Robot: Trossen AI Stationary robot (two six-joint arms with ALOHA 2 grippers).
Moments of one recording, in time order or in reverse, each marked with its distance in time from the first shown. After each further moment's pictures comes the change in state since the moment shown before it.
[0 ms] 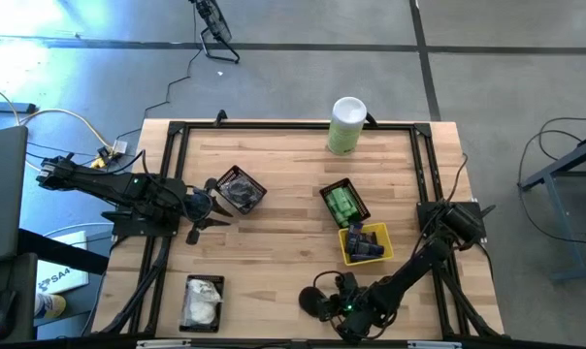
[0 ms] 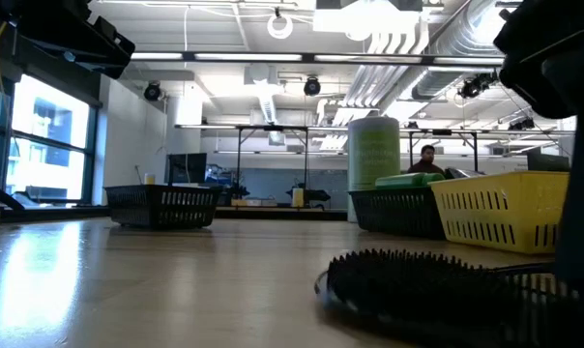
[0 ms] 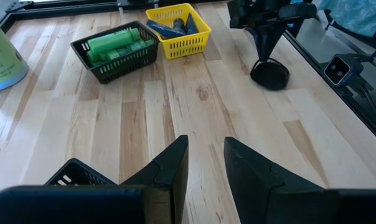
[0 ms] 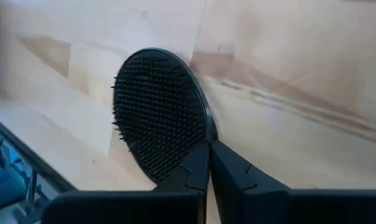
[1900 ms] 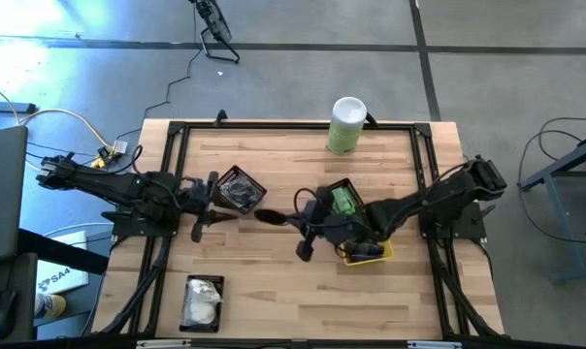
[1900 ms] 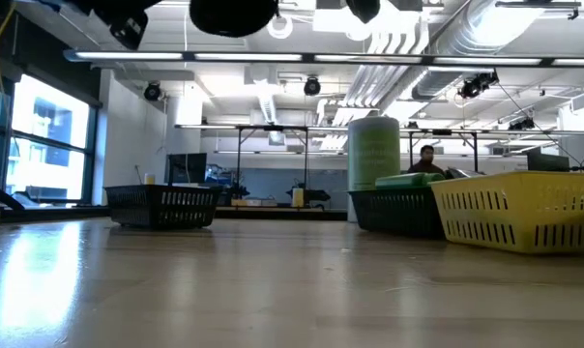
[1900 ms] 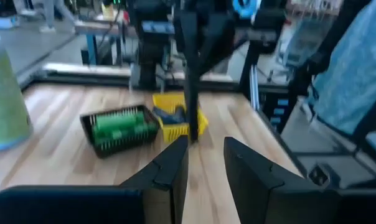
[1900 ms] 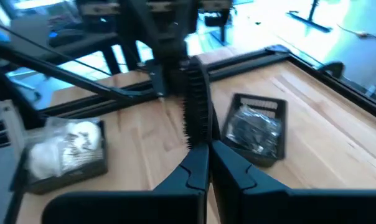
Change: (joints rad) left arm 0.000 0.032 0.000 0.343 -0.034 -0.131; right arm -0.447 -0.411 0.000 0.310 0.117 -1.660
